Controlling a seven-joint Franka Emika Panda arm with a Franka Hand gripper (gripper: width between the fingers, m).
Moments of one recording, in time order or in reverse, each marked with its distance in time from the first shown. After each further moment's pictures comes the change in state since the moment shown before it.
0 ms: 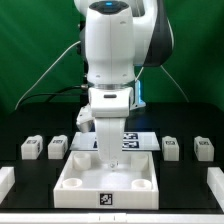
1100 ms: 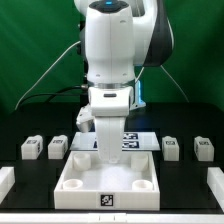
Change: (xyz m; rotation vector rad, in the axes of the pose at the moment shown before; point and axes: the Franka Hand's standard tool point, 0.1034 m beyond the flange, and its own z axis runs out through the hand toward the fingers) arm 0.000 0.002 -0.001 -0.011 0.001 0.001
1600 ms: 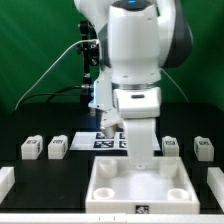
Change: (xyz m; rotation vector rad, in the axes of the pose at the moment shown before) arm 0.064 0.036 -0.004 -0.051 0.043 0.005
